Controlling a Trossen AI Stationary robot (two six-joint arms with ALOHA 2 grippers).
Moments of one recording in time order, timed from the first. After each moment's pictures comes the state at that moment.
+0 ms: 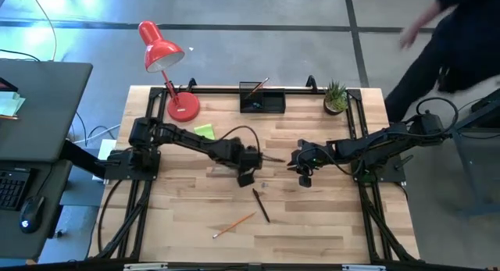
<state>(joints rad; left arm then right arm) 0.04 1.97 1.37 -0.69 -0.28 -0.35 0.05 1.33 0.44 0.09 0.02 0.07</state>
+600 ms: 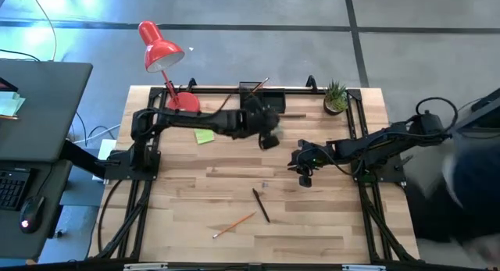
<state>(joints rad) 0.23 1.97 1.65 -0.46 -0.50 0.00 0.05 1.34 0.44 0.09 0.03 0.08</state>
